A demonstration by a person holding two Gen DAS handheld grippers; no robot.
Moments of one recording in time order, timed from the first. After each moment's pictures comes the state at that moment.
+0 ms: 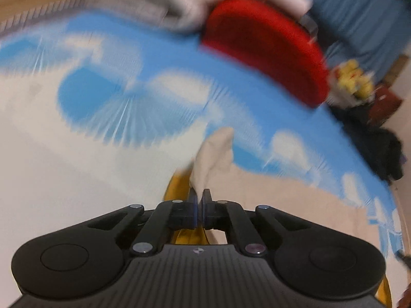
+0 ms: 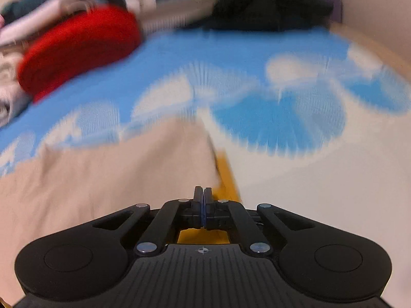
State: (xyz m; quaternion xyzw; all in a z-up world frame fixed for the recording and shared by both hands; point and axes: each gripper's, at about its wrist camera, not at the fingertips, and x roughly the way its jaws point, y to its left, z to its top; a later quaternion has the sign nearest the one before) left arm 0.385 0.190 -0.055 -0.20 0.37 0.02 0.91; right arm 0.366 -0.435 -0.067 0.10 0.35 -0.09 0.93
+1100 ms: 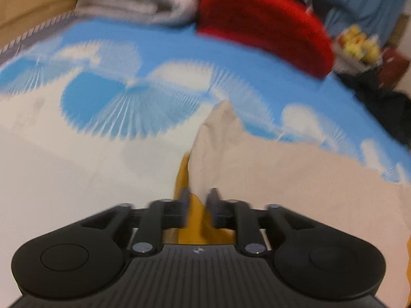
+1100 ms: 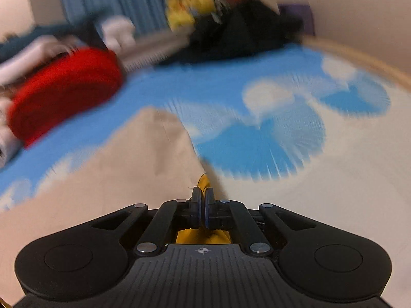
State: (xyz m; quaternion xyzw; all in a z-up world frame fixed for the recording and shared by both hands) left arm 0.383 0.170 -0.068 -0.12 0.45 0.04 0.89; right arm 0.363 -0.451 -0.073 0.16 0.34 -0.13 0.92
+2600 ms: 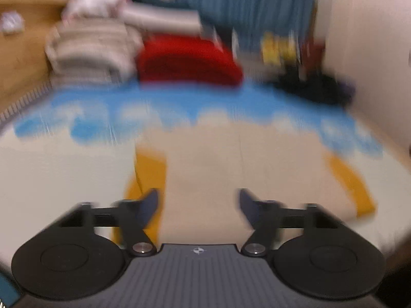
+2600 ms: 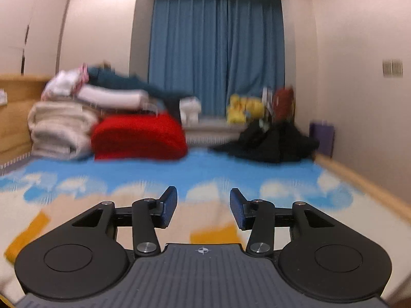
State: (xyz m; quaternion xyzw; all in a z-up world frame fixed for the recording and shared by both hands) left arm 0.090 0.078 0.009 -0.01 0.35 -0.07 0.94; right arm 0.058 -0.346 0.052 -0.01 0.14 -0.04 0.99
